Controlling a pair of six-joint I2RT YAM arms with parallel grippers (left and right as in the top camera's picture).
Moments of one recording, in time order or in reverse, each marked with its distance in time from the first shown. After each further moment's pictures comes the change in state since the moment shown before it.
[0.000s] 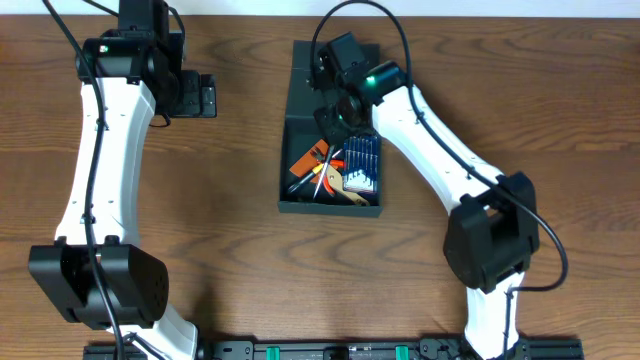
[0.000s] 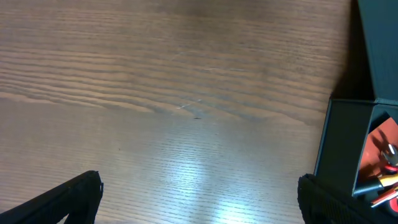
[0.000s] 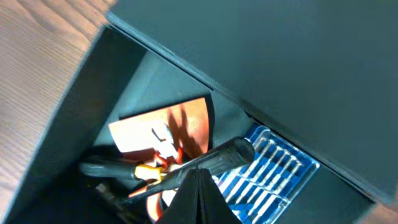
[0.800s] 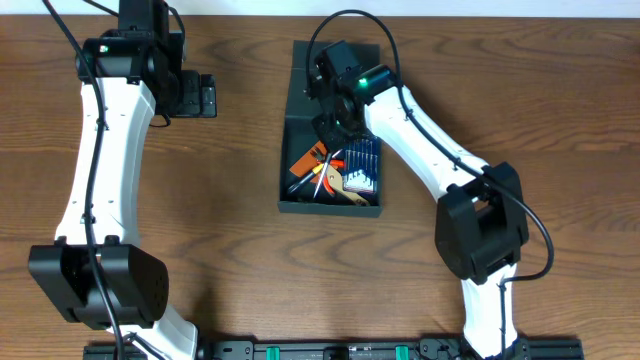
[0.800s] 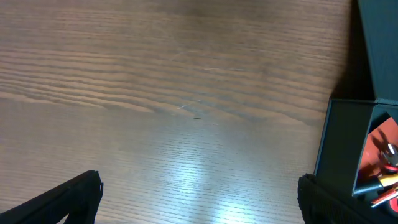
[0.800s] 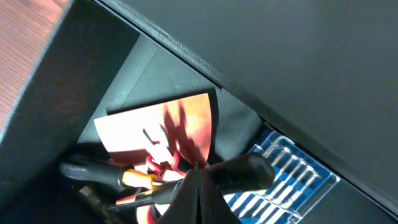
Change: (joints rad) left arm 0.000 0.000 0.000 0.000 0.000 0.000; right arm 0.000 0.059 0.000 -0.001 -0.015 -0.040
